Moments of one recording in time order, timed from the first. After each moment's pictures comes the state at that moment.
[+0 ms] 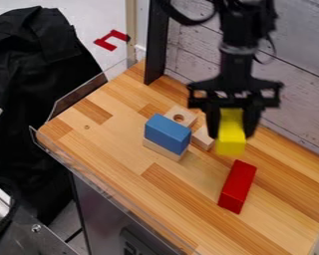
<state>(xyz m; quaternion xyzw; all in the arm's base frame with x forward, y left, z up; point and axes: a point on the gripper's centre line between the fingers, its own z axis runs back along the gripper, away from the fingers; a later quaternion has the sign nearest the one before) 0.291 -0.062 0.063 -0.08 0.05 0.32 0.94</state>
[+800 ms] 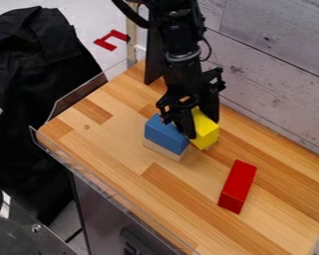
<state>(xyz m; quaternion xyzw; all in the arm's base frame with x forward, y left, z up) 0.302 -0.016 0.027 -0.15 0.07 0.60 0.78</state>
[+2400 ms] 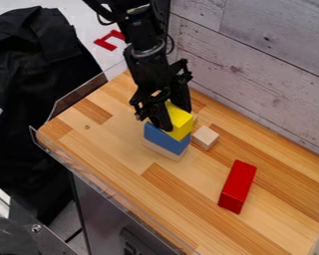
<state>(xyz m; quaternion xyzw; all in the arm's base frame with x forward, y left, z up) 0.292 0.019 0.026 -0.17 0.07 0.67 0.72</state>
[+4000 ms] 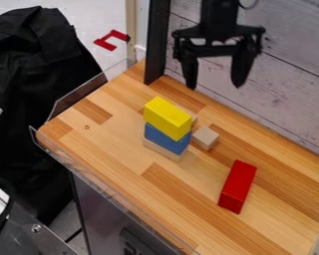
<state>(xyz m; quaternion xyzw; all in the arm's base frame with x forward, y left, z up) 0.313 -0.033 0.096 -0.04 0.02 0.34 0.94</state>
